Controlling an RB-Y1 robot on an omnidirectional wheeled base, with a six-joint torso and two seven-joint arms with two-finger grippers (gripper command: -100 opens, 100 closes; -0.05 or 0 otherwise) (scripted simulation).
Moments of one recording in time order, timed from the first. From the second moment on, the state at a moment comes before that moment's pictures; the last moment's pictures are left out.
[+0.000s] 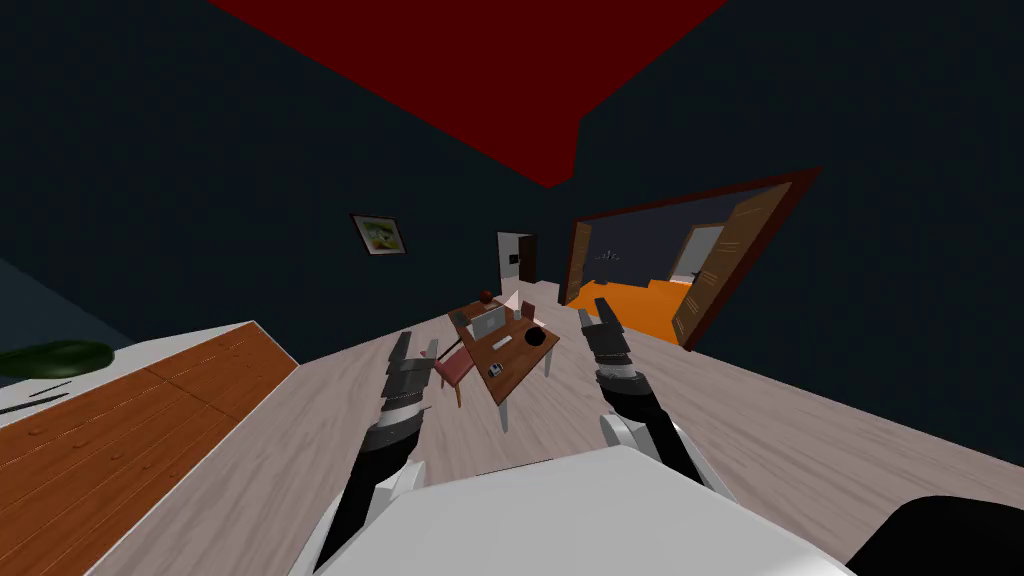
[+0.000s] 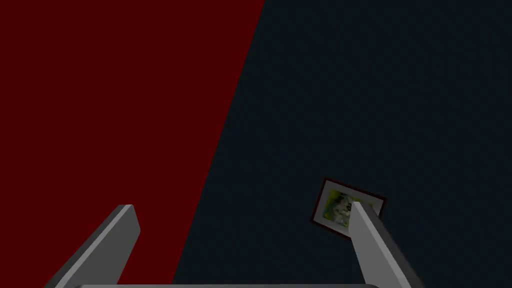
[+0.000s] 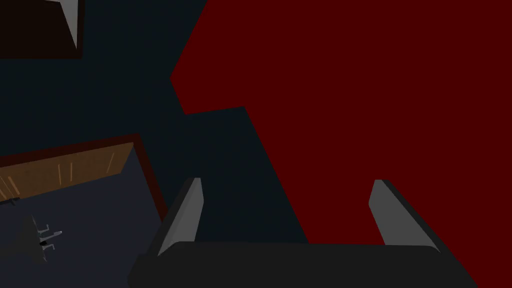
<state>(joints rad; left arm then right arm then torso) 0.54 0.02 -0.06 -2.21 -0.08 -0.52 0.16 0.51 -0.04 0.05 -2.38 0.06 -0.45 0.05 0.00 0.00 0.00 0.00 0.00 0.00</state>
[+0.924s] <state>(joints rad) 0.51 0.21 -0.06 -1.99 0.12 -0.37 -0.01 0.51 -0.04 0.05 -2.38 0.06 -0.45 0.05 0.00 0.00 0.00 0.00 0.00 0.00</state>
